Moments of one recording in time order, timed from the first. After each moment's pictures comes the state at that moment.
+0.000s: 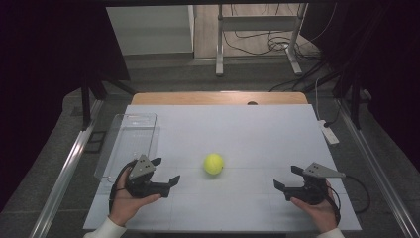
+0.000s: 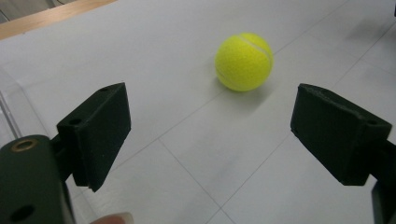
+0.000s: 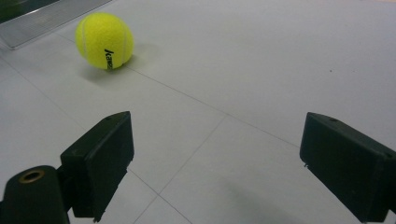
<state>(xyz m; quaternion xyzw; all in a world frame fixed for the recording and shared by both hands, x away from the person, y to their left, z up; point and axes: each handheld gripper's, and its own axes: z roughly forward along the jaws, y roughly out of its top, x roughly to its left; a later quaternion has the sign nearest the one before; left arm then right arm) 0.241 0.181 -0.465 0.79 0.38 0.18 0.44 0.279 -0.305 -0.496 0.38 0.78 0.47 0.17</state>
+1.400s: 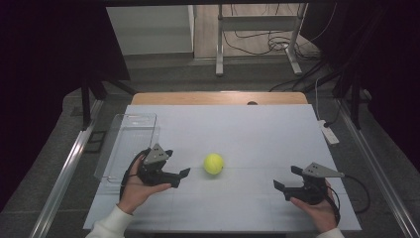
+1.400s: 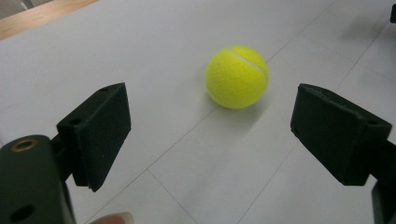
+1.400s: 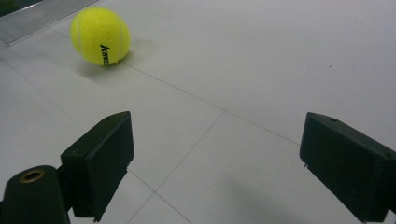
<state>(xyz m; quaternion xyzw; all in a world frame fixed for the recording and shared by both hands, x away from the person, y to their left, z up) 0.272 0.160 -0.459 0.82 0.36 0.16 0.42 0.280 -0.305 -0.499 0.38 0.78 0.46 0.17</state>
